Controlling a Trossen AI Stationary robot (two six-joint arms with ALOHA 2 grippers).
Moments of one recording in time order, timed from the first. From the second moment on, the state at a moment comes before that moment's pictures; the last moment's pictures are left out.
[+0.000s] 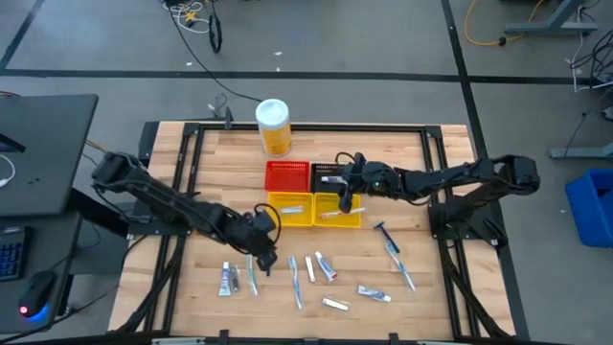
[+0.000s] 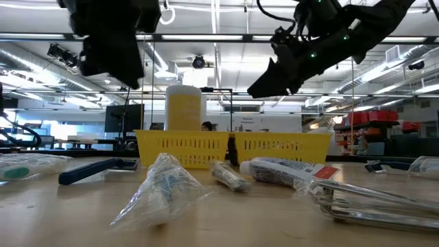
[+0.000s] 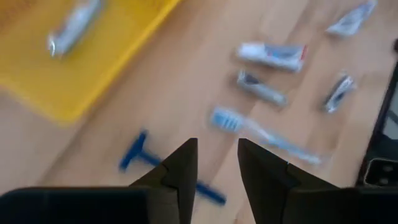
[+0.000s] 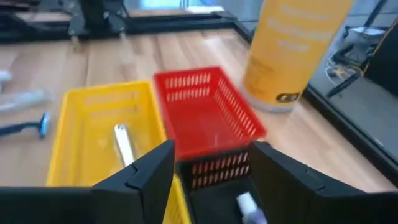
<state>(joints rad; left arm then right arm) -0.41 1.45 0.96 -0.48 -0.23 -1.02 -0.12 1.41 0.65 0.32 0.20 0.02</state>
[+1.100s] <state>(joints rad) -0.41 1.62 0.96 -0.52 -0.14 -1.18 -0.07 1.39 0.65 0.30 0.19 0.02</state>
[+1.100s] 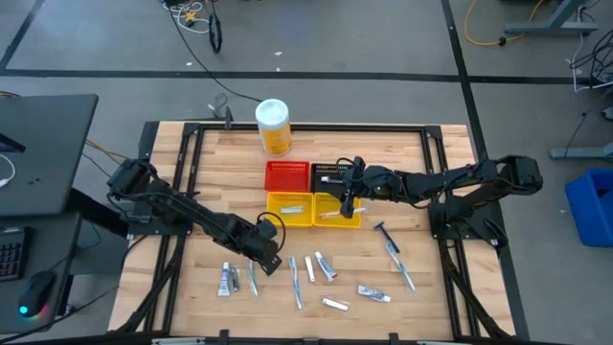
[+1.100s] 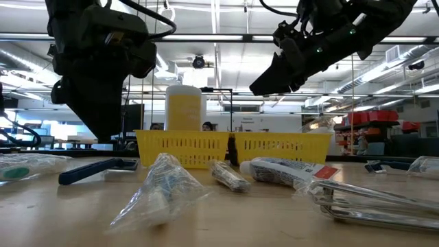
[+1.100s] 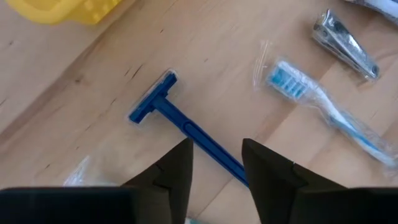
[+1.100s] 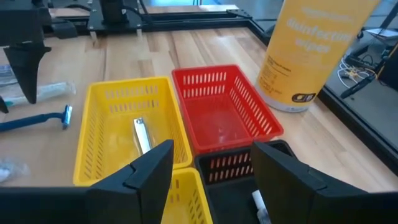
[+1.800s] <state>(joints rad) -0.41 1.62 0.96 -0.52 -0.23 -1.27 -0.07 1.39 0.65 0.29 0.15 0.02</state>
